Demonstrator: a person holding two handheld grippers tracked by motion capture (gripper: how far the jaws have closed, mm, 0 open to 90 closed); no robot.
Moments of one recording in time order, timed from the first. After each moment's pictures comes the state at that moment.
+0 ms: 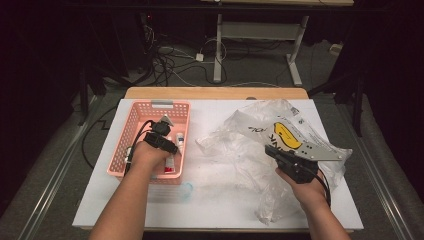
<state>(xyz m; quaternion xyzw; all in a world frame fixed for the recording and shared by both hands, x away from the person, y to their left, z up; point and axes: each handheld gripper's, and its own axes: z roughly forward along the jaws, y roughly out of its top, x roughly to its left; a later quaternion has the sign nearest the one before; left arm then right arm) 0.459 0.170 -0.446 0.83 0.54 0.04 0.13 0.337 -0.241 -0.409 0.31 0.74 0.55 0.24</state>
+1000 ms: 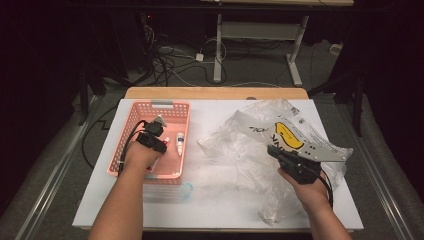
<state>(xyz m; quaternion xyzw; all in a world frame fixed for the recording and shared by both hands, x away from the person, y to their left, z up) 0.456 0.191 -0.445 0.82 0.56 0.05 0.12 0.335 -0.246 -0.407 0.31 0.74 0.55 0.23</state>
